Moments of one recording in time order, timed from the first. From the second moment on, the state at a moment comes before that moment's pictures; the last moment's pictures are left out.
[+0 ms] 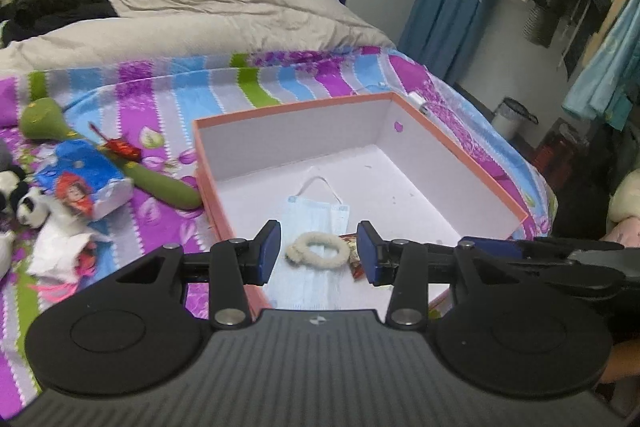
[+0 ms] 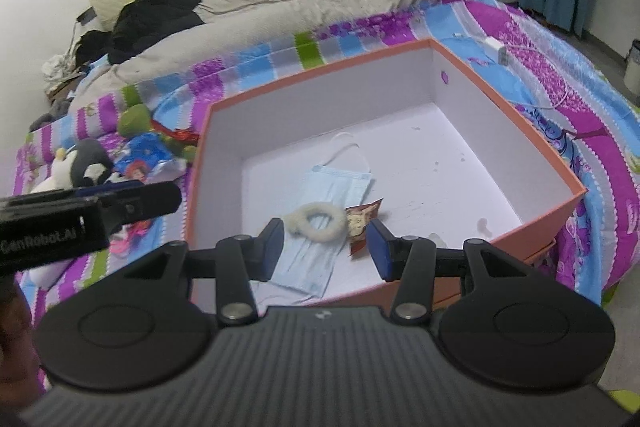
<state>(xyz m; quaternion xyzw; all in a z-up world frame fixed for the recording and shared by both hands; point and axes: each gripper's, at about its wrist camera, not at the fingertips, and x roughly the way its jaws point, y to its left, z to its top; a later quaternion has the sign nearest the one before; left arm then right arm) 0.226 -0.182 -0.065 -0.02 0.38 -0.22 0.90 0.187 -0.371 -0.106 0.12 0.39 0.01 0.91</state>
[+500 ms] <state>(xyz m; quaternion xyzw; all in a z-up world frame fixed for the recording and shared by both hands) 0.133 -0.113 -0.033 -0.05 0.33 -0.21 0.92 0.118 -0.314 -0.072 0.10 0.35 0.05 0.93</state>
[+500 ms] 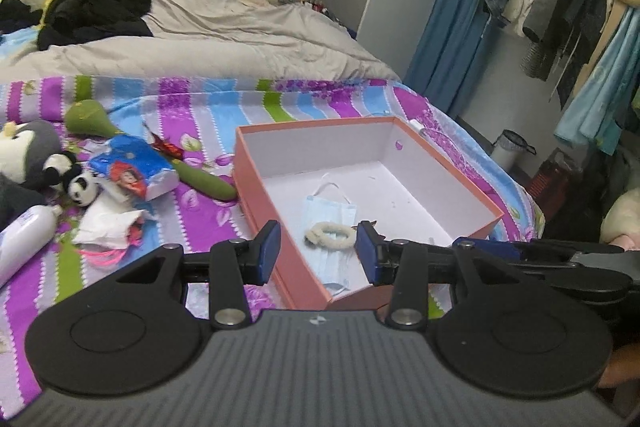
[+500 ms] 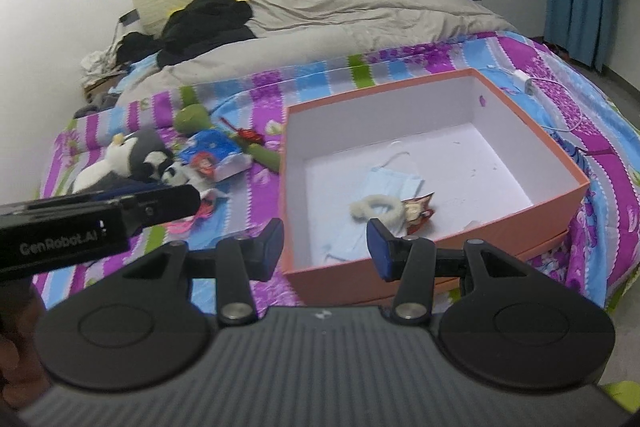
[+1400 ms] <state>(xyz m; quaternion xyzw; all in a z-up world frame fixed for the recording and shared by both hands) 0.067 -0.012 -0.063 -0.12 0.33 -0.09 0.93 0.093 -0.234 -0.083 0.07 0.35 0.16 0.92</state>
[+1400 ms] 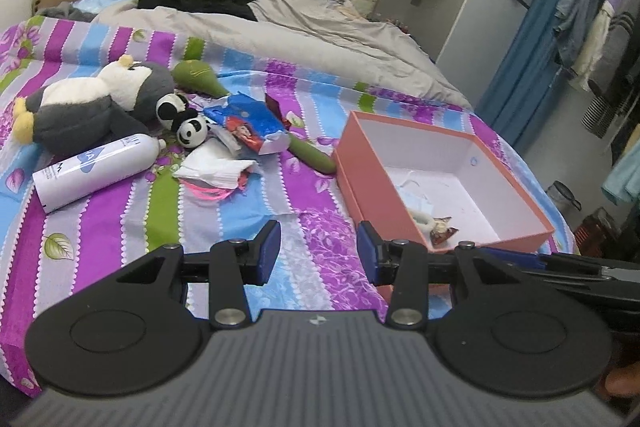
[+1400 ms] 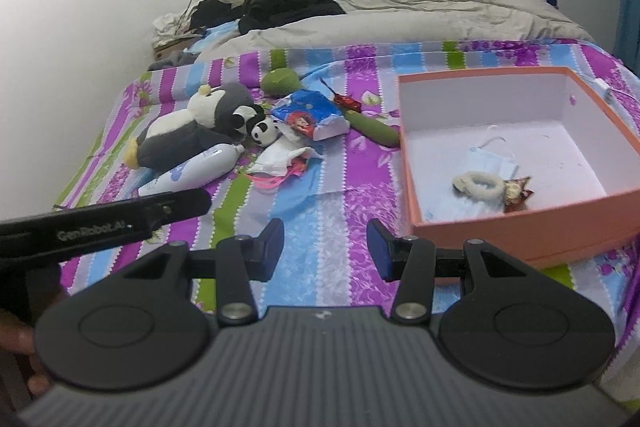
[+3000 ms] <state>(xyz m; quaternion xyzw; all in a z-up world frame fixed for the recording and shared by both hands) 0.356 0.088 -0.233 -0.36 0.36 0.00 0.86 0.415 -0.143 -0.156 -0.03 0.36 0.19 0.91</state>
